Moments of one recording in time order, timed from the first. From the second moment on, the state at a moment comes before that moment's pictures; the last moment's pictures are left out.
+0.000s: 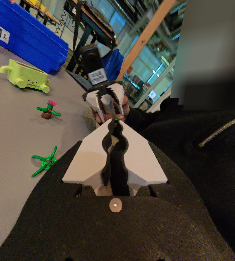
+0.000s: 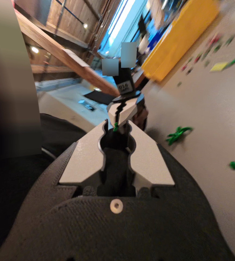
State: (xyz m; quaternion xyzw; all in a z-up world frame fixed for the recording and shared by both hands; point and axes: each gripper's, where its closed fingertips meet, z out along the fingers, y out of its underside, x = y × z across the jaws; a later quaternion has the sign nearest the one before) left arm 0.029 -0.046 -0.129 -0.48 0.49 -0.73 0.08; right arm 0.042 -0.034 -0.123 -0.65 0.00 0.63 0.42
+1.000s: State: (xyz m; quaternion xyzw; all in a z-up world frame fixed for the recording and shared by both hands) left arm 0.036 -0.040 -0.133 -0.51 0.33 -0.79 -0.09; right arm 0.028 -0.035 -0.135 -0.69 -0.38 0.12 0.60
